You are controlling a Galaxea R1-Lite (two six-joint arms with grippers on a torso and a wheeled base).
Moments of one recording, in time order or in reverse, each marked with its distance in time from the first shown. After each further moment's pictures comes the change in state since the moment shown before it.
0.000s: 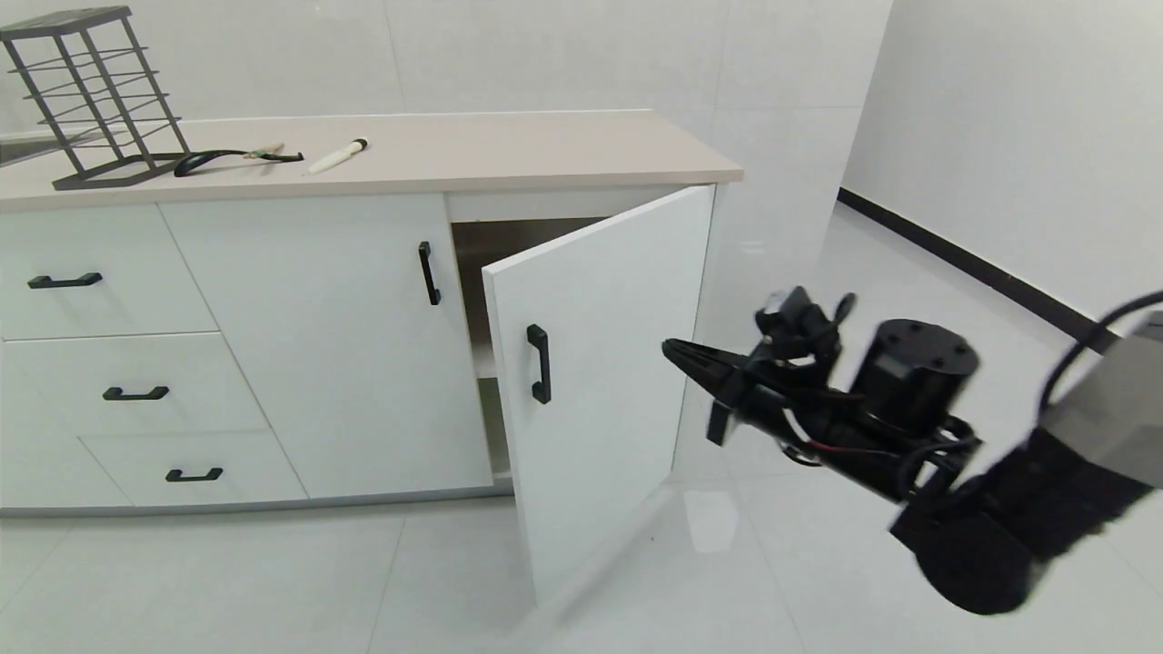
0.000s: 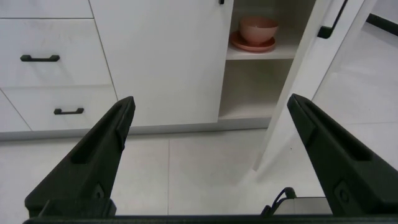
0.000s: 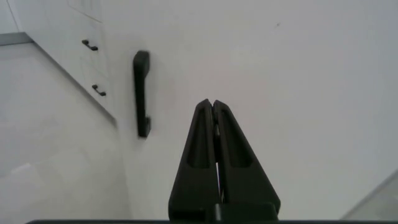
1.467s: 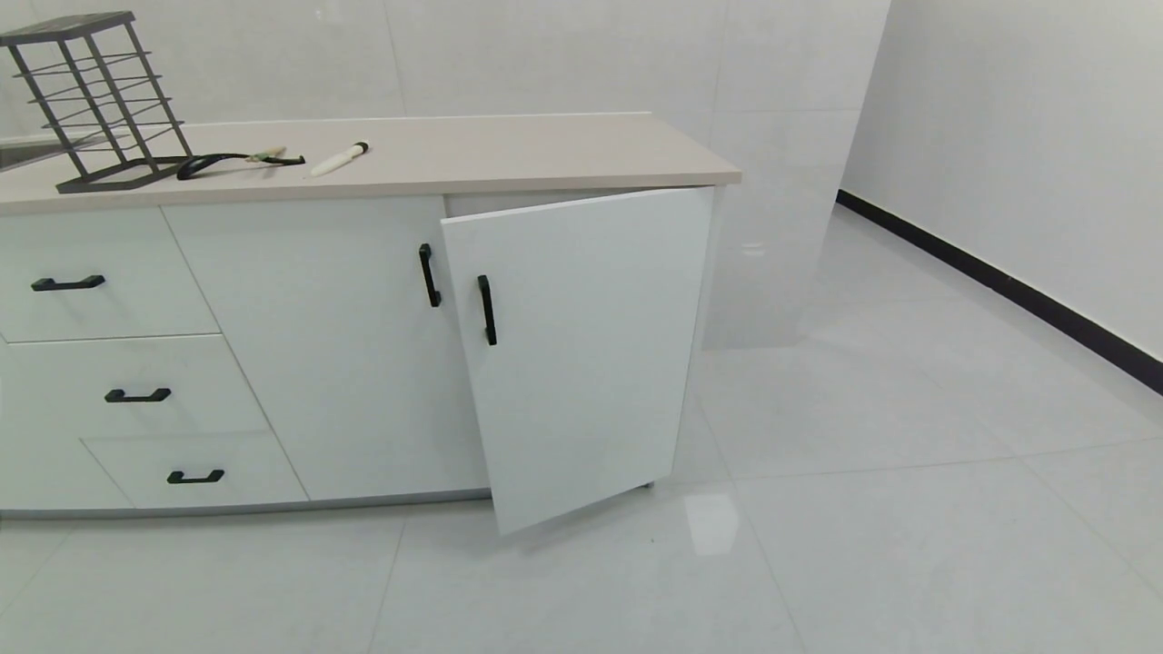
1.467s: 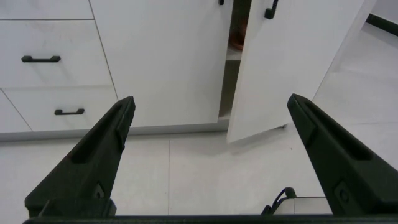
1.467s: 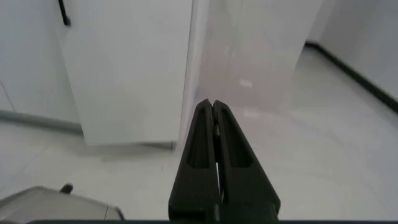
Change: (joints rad) left arm 0.000 0.000 0.000 0.001 0.000 0.002; right arm -0.530 -2.012 0.579 1.426 -0.175 0.018
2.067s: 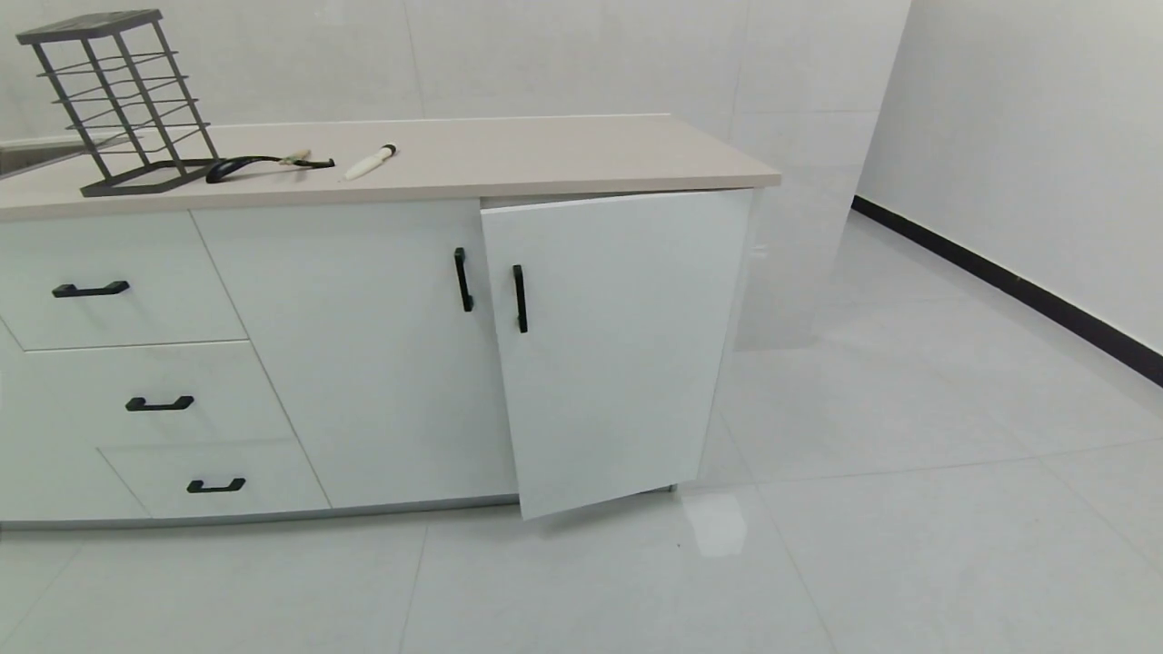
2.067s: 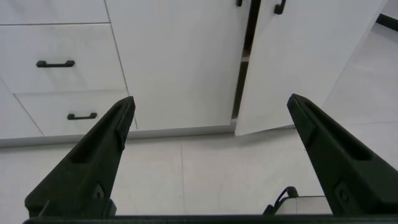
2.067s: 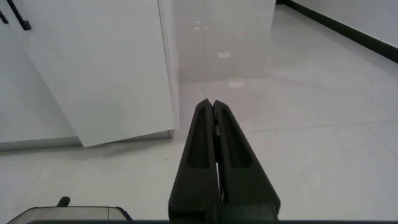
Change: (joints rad) left arm 0.000 0.000 0.000 0.001 -0.001 0.010; right arm 0.002 -0.015 -0.002 0.049 -0.127 0.115
